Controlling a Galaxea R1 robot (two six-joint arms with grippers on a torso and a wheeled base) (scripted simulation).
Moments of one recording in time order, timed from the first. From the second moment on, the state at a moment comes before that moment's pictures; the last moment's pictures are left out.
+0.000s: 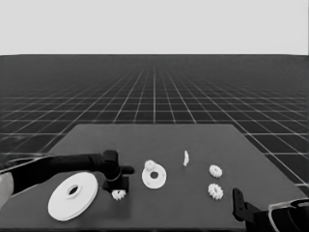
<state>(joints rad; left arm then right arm) 0.27 2.53 -1.14 0.44 1.49 -1.40 -0.35 1.76 -0.39 -0.70 -1.18 0.32</state>
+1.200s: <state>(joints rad) 0.02 2.77 -1.21 0.20 1.57 -1.56 -0.35 1.76 -0.39 -0.70 -1.18 0.32</state>
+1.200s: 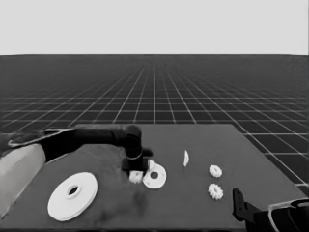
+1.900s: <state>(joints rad) 0.17 2.95 -1.49 0.35 1.53 -1.46 -0.35 1.76 -0.39 -0.70 -1.18 0.32</state>
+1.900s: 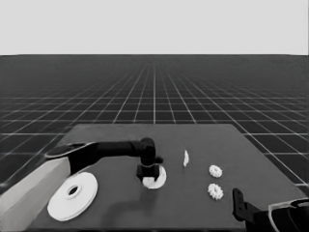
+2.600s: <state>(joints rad) 0.18 2.95 -1.50 0.36 1.53 -1.46 -0.35 1.76 -0.39 -0.70 -1.18 0.32</state>
